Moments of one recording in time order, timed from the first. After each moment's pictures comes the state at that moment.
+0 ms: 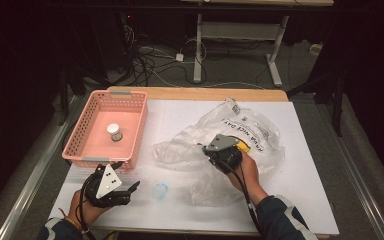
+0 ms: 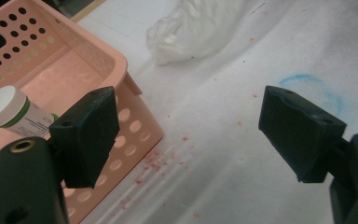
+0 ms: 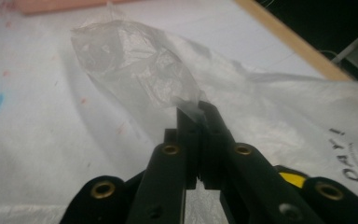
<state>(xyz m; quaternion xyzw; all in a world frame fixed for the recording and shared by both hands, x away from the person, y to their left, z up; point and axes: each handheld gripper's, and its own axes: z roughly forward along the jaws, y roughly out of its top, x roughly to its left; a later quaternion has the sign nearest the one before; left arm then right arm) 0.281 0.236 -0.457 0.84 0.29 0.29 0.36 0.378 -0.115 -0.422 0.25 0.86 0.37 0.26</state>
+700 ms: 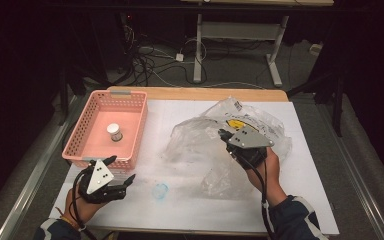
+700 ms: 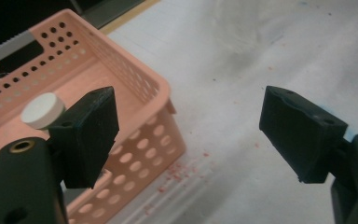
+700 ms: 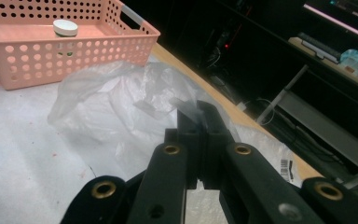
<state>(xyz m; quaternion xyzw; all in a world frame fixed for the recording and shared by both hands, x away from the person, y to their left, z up) 0.283 0.246 -0.435 0.81 0.31 0.32 0.39 0.344 -0.149 -0.360 0.24 0.79 0.43 0.36</state>
